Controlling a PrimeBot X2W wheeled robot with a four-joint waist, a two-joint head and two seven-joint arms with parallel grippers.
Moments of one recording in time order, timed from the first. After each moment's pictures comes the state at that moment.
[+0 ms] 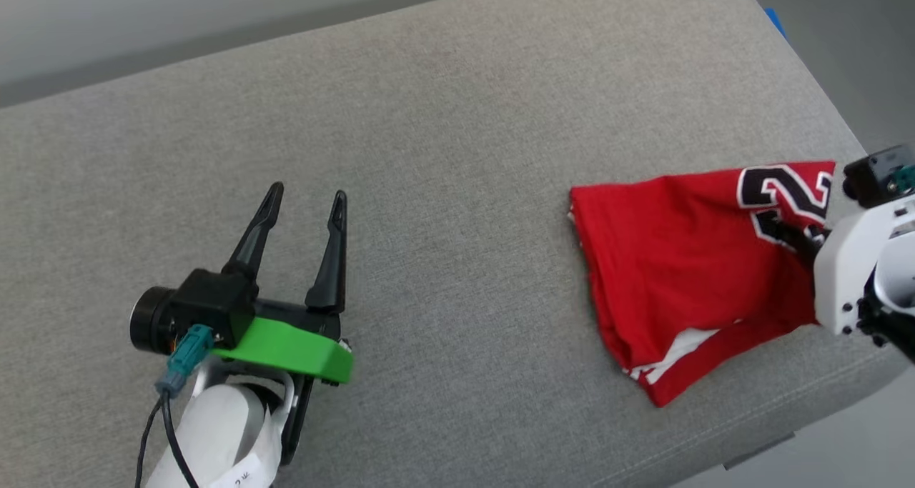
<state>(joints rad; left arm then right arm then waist) -0.20 0.25 -0.26 -0.03 -0.32 0.04 -0.21 -0.44 -0.60 0.35 0.21 0.64 0.13 0.52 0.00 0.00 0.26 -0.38</state>
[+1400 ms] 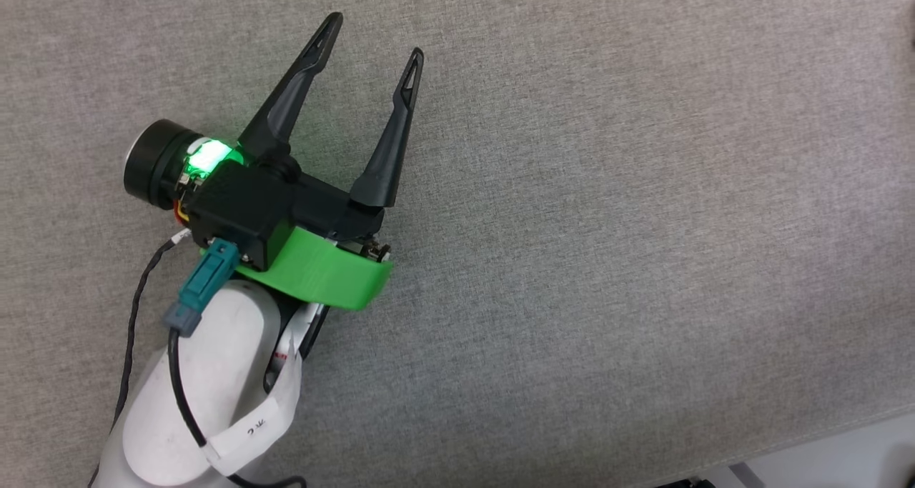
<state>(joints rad) -0.50 0.29 -0.38 -0.18 -0.22 -0.02 -0.13 -1.04 -0.65 -0.18 1.19 -0.01 0.13 -0.13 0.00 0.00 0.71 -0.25</state>
